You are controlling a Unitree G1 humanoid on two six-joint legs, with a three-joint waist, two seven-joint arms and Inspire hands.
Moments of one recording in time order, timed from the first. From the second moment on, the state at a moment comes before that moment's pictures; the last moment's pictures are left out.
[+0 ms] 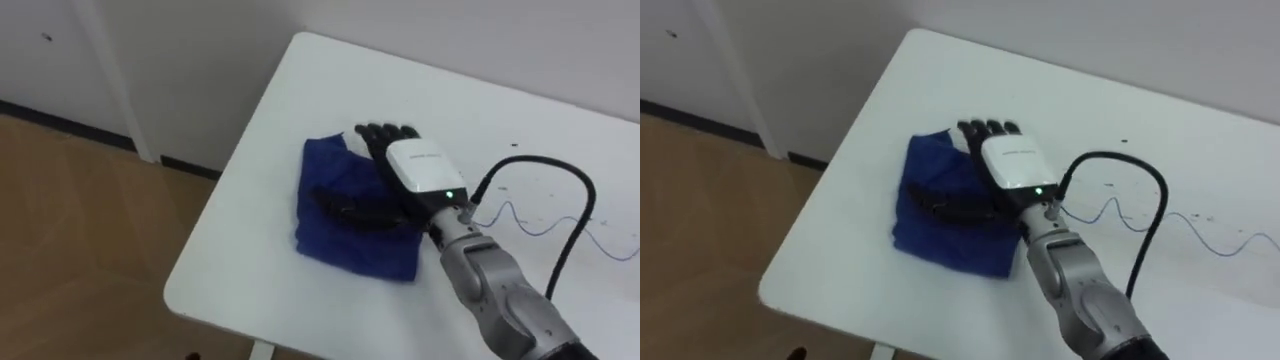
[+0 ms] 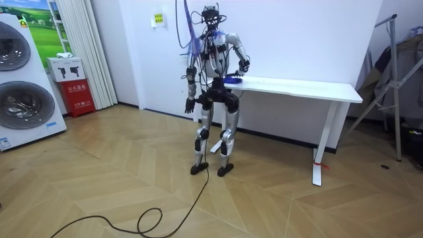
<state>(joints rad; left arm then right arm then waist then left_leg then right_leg) 0.22 0.25 -0.02 0.88 0.64 0.14 0.20 -0.16 -0.38 0.50 0.33 -0.95 0.08 -0.13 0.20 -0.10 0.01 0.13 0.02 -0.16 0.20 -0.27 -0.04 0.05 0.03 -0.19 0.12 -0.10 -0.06</state>
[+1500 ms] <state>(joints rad) 0.22 0.24 -0.08 0.89 0.67 0.14 0.14 0.02 -0.35 0.37 0.33 -1.03 0.02 -0.32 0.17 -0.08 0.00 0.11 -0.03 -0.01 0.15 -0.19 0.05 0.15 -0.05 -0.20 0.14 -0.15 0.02</state>
